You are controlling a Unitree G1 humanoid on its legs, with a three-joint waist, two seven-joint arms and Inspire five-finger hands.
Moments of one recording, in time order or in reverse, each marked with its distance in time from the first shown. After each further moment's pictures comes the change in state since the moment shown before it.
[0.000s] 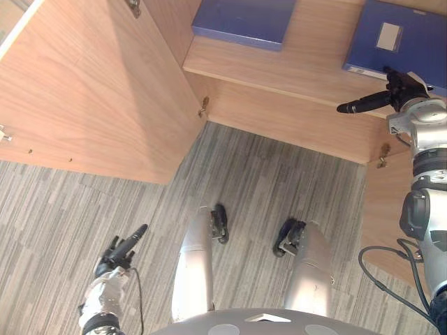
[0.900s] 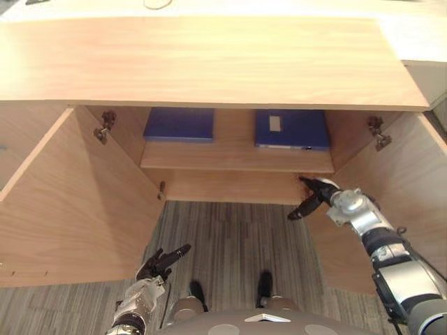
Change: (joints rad) left arm -0.030 -0.015 -0.390 0.171 0.022 -0.056 0.042; right arm 0.615 0.248 0.312 -0.150 0.063 -0.054 0.136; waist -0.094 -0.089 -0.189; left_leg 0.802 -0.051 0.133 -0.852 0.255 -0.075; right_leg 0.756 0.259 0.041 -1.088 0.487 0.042
